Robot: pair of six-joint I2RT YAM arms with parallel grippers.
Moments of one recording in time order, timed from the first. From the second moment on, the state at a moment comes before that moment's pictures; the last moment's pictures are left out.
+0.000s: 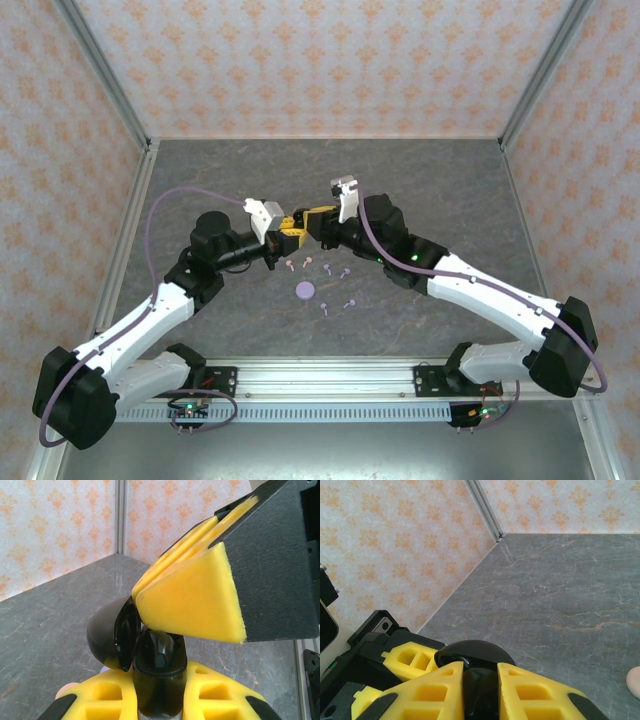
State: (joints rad) left arm -0.45 1.02 0.65 0.22 0.56 -0.04; right arm 0.87 1.26 1.03 -0.04 -0.04 0.47
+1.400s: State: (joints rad) left arm -0.45 1.01 0.65 0.24 0.60 -0.05; right arm 0.69 1.36 1.18 -0.19 -0.65 0.53
